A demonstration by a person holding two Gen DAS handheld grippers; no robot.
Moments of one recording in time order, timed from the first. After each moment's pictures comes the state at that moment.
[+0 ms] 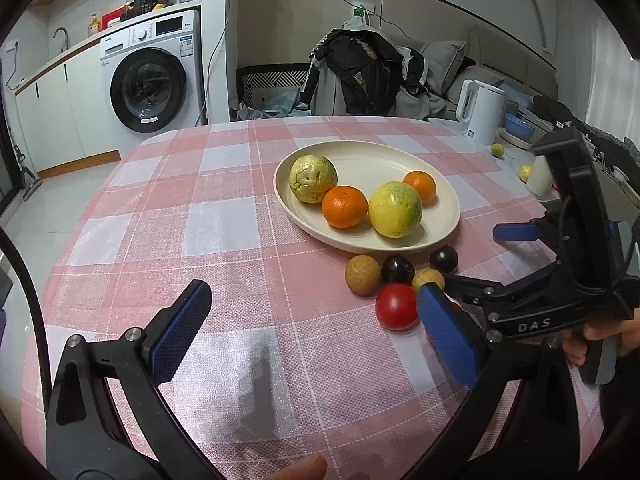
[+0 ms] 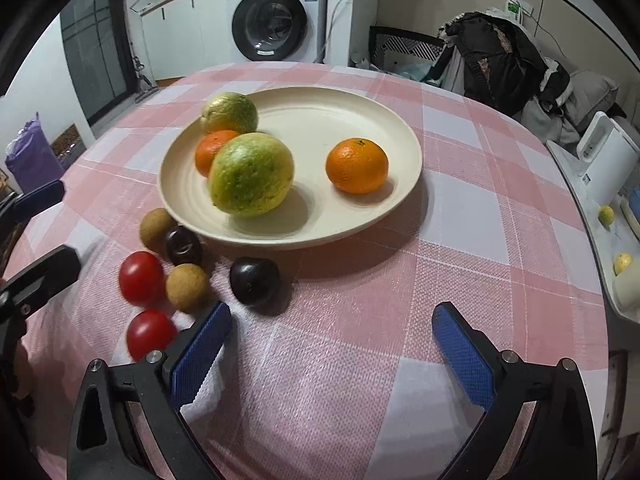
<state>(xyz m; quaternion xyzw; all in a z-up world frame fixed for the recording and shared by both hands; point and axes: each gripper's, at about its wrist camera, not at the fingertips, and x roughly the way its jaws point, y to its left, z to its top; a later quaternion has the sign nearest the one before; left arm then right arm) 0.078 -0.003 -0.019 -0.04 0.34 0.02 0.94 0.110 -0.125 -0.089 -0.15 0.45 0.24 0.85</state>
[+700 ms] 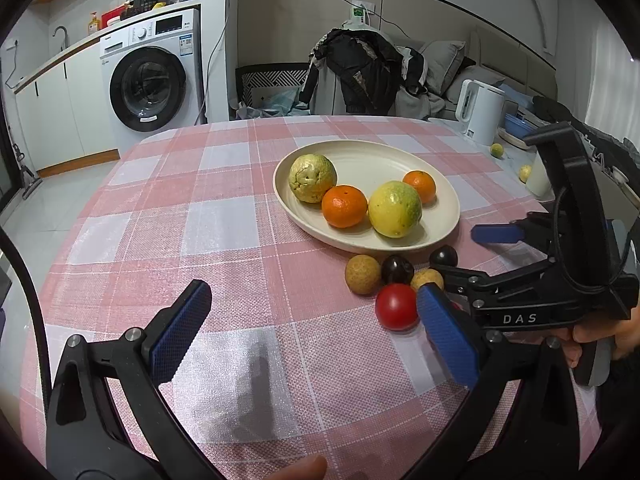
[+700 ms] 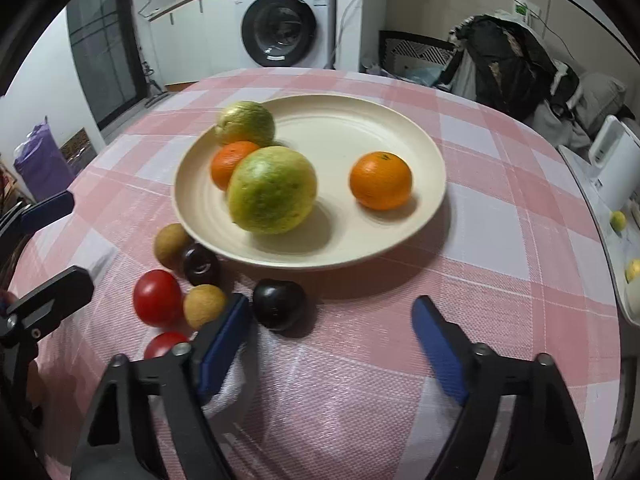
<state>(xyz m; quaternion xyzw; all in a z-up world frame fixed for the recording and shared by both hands) 0.079 -0.004 -0.021 -0.04 0.34 0.02 0.94 0.112 -0.112 -0.085 -0.14 0.44 0.27 0.85</state>
